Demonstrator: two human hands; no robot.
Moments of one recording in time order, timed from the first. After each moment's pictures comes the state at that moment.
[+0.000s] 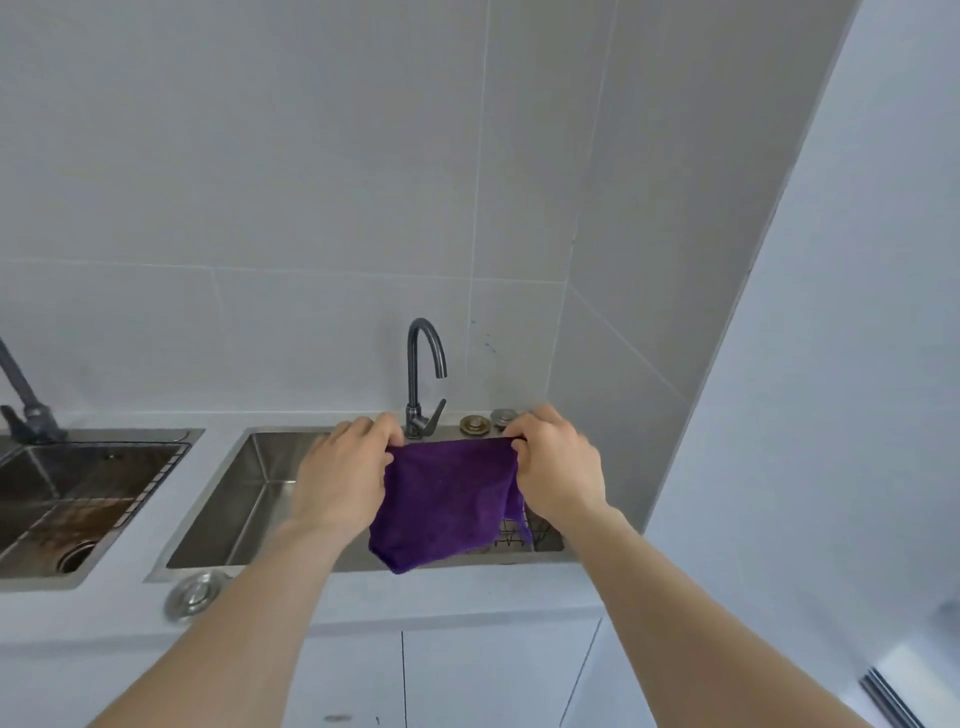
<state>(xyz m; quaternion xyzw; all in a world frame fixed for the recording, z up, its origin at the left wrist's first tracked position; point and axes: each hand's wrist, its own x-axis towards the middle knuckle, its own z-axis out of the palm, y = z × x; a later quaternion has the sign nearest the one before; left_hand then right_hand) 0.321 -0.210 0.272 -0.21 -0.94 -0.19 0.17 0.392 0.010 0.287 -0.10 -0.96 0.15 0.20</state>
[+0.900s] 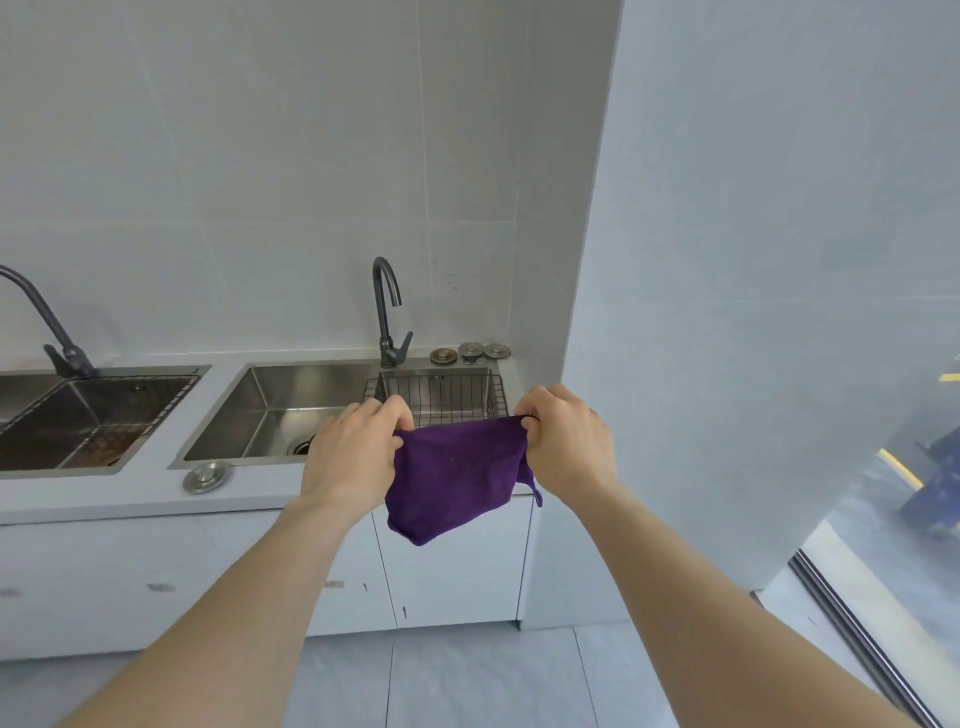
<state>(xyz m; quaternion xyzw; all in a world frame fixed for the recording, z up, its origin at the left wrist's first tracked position) 0.546 -0.142 0.272 -0.20 -0.95 -0.17 0.14 0.615 0.079 0.278 -0.13 -0.95 0.19 0.20</state>
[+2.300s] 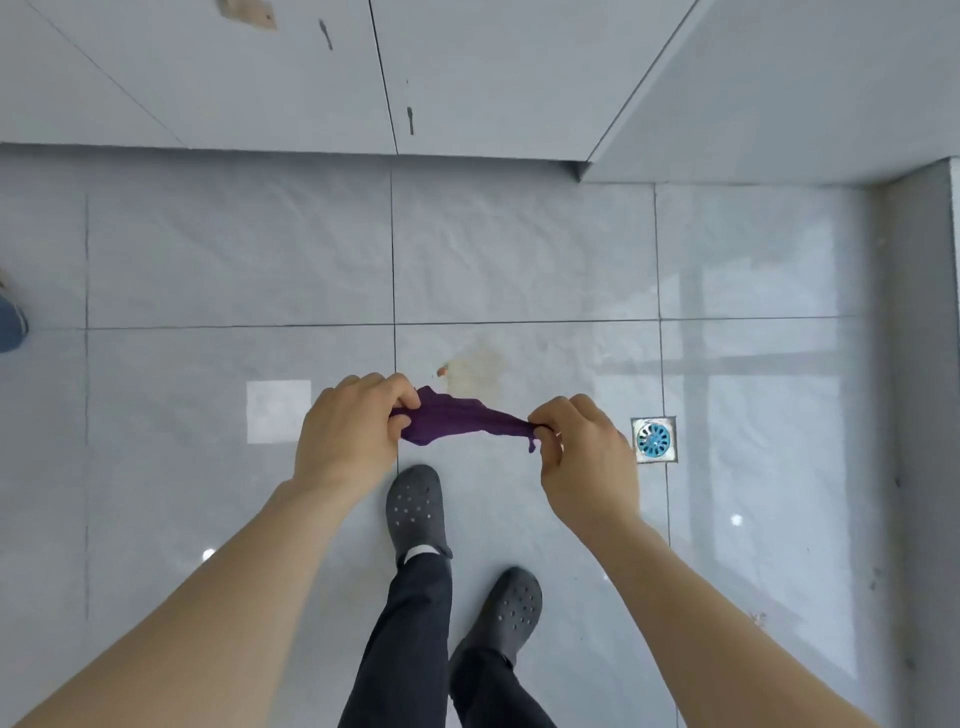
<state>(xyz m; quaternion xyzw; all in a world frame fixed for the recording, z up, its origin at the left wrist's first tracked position) 0.675 -0.292 -0.389 -0.14 -0.93 -0.18 -0.28 0.781 -0.081 -0.377 -0.24 -0.93 0.25 -0.14</state>
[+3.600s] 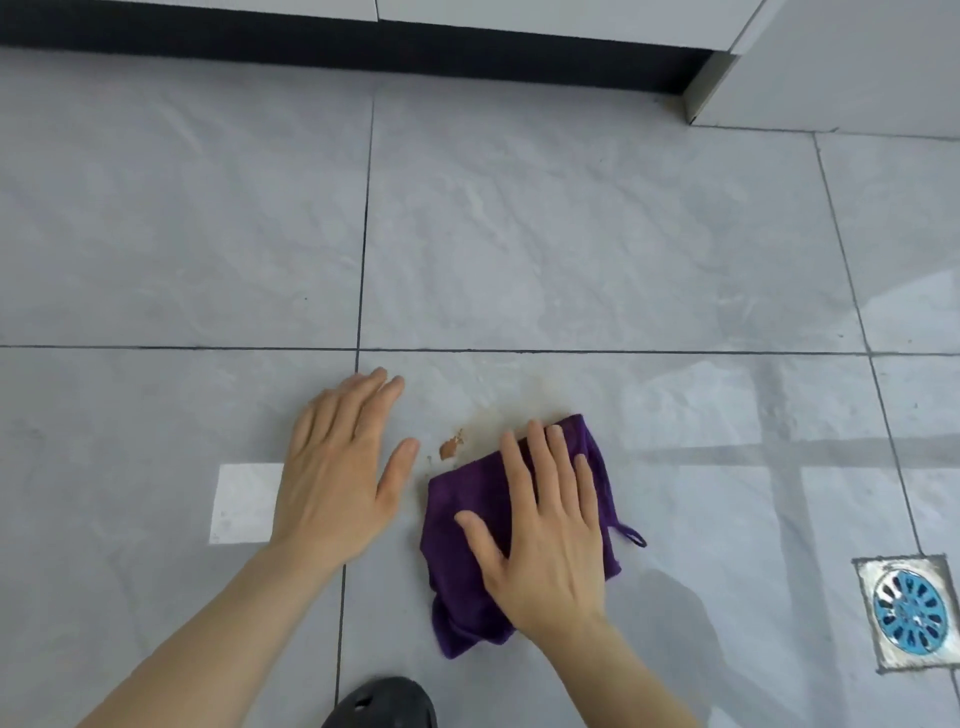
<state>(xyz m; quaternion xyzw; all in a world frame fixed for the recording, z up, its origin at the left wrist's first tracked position) 0.657 -0.295 -0.834 -0.20 -0.96 -0.15 -0.10 0.774 -0.114 -0.841 -0.14 -0.98 0.16 -0.04</state>
